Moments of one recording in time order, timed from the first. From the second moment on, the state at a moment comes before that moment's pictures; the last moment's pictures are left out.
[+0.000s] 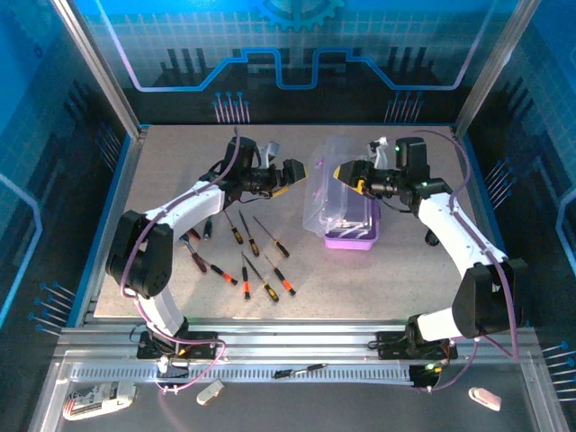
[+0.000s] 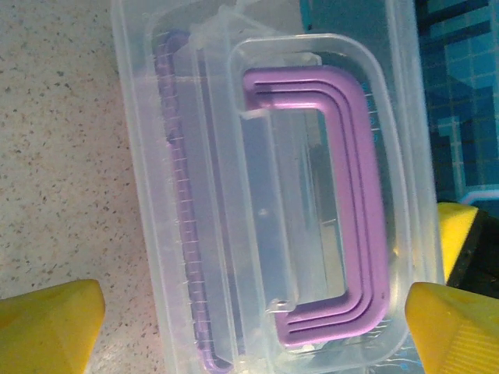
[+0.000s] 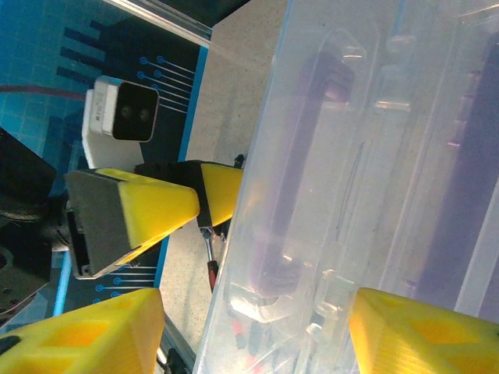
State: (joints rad) left arm -0.37 1.74 1.24 -0.07 0.65 -0.80; right arm 0.17 1.42 1.12 -0.35 -0.74 0.62
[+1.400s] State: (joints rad) left arm -0.36 1.69 1.33 -0.27 0.58 -0.77; right arm 0.07 1.43 1.28 -0.55 -0.56 0.48
